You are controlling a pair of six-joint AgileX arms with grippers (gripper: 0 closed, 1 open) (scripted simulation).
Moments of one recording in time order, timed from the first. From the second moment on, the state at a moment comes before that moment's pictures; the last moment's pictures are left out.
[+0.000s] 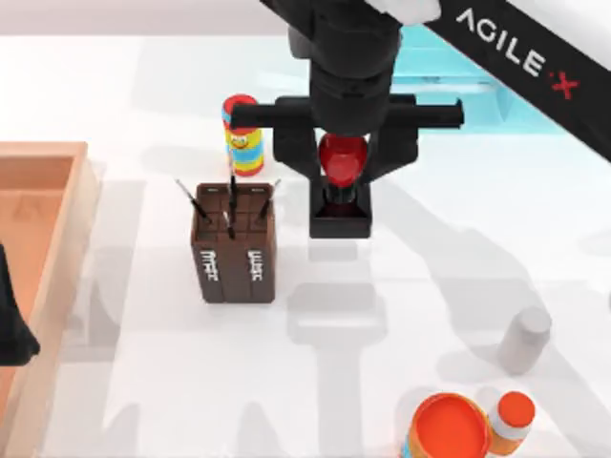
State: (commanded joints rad) left arm 0.00 0.00 0.00 0.00 0.00 0.00; right arm 0.73 2.33 2.43 -1.59 0.08 0.74
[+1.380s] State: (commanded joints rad) left arm 0.00 0.00 0.00 0.00 0.00 0.00; right arm 0.73 2.32 2.42 -1.58 0.08 0.74
